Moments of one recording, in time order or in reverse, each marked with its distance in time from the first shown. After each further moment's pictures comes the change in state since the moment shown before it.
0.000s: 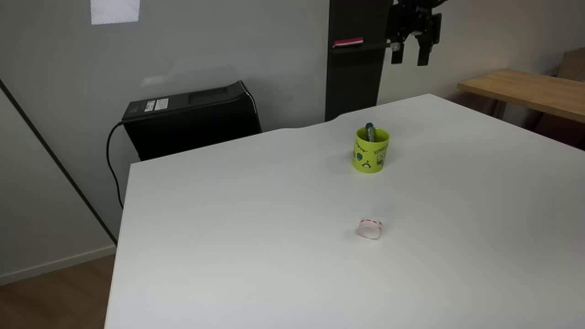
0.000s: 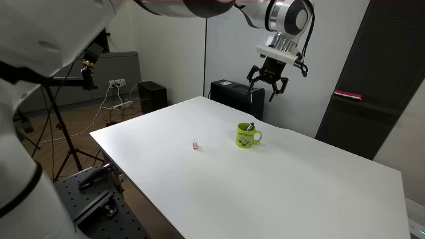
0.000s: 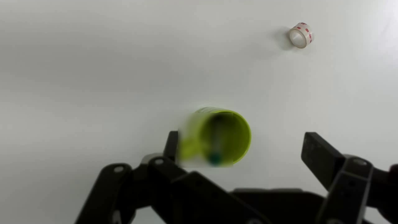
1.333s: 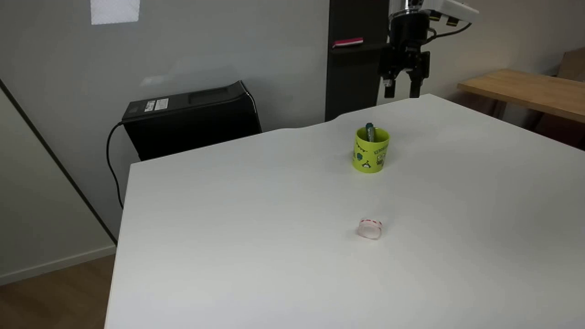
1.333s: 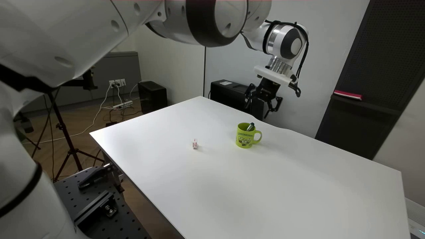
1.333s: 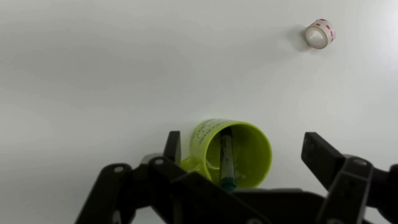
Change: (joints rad) arm -0.001 0.139 0.006 0.056 0.004 0.020 0.000
